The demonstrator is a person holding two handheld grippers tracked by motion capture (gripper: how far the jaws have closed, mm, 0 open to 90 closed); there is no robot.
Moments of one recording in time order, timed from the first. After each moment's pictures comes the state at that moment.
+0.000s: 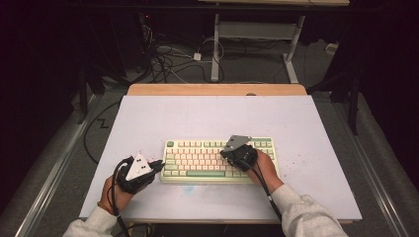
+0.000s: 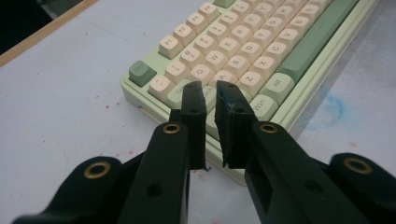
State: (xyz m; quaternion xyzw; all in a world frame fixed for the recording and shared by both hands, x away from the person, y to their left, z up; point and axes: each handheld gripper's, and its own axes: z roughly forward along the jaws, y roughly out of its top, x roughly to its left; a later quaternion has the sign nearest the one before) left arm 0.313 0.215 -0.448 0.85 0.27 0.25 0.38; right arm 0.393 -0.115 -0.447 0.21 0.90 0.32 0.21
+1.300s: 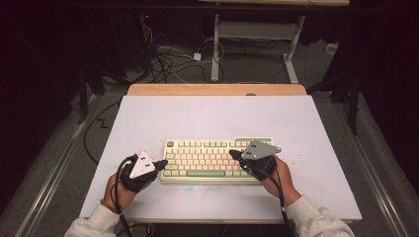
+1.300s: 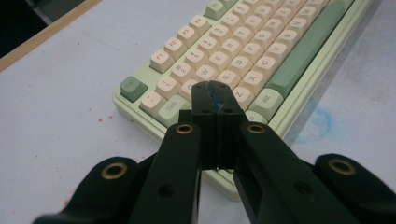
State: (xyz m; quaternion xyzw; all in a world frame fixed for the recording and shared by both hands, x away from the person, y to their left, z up) left arm 0.316 0.202 -0.438 0.86 0.26 0.24 0.38; right arm 0.347 -0.153 -0.410 0.20 0.85 0.42 0.25
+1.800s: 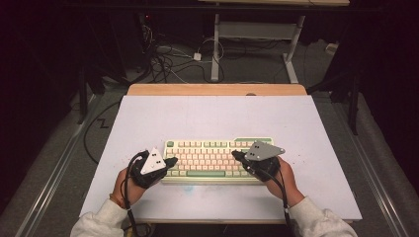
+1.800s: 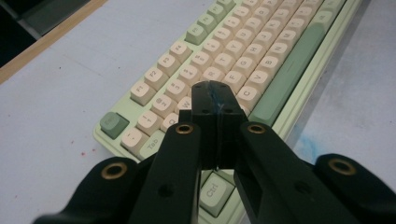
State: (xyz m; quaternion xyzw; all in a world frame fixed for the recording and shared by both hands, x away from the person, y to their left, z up) left arm 0.324 0.176 -0.429 0.87 0.23 0.23 0.38; right arm 0.345 -0.159 -0.409 0.20 0.85 0.42 0.25
